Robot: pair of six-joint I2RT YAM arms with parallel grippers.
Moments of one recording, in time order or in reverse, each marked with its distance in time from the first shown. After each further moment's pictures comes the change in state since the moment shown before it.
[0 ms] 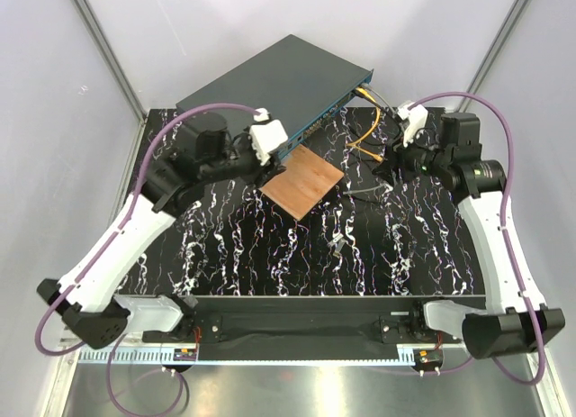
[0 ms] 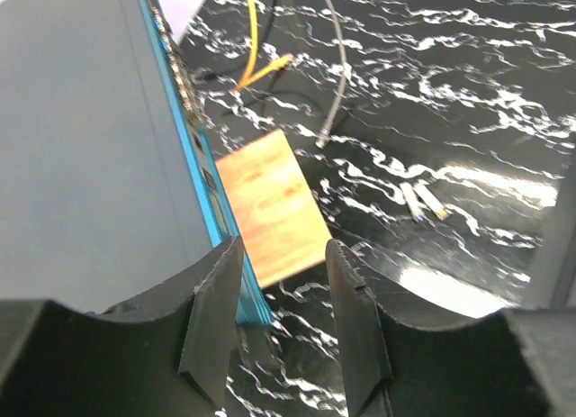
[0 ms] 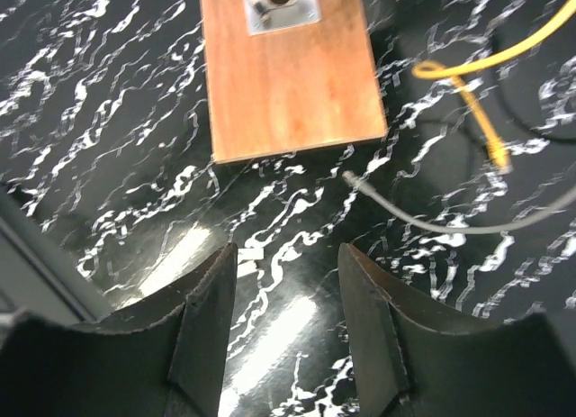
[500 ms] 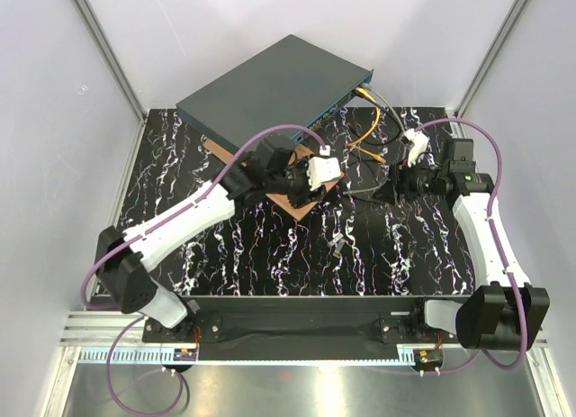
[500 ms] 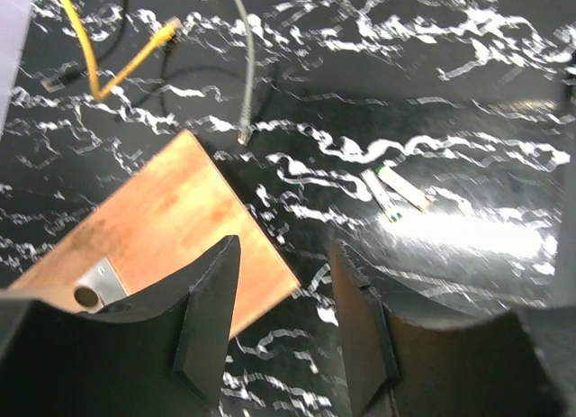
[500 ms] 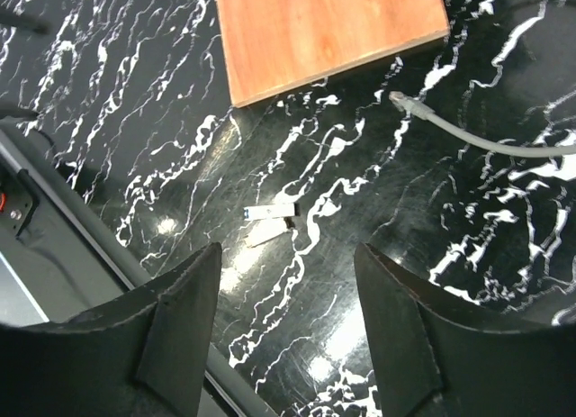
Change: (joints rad) left arm -0.140 0.272 -0.152 0.216 0.026 0.105; right arm -0.159 0.045 -0.278 0.069 -0.209 0.023
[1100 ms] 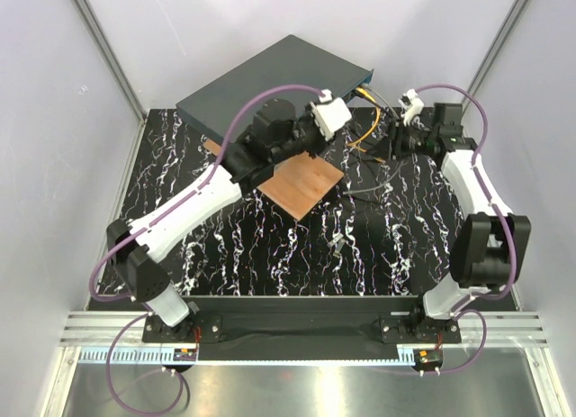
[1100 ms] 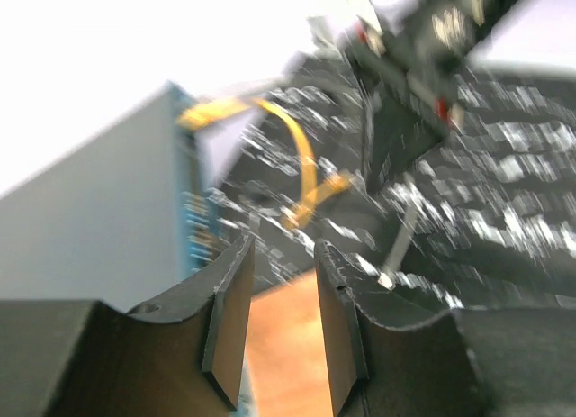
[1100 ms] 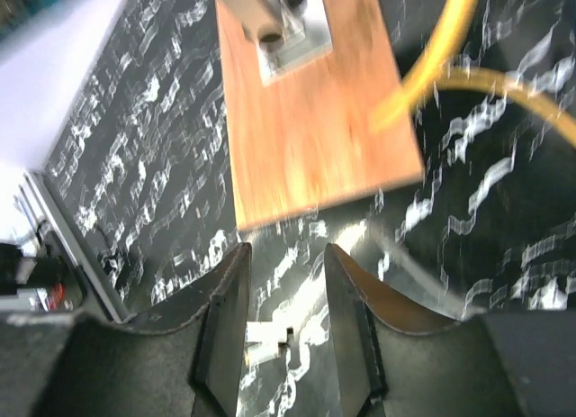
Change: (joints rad) left arm 0.003 0.115 0.259 0.274 -0.206 -0.087; right arm 0.001 0.373 0.232 0.296 -0.123 0.241
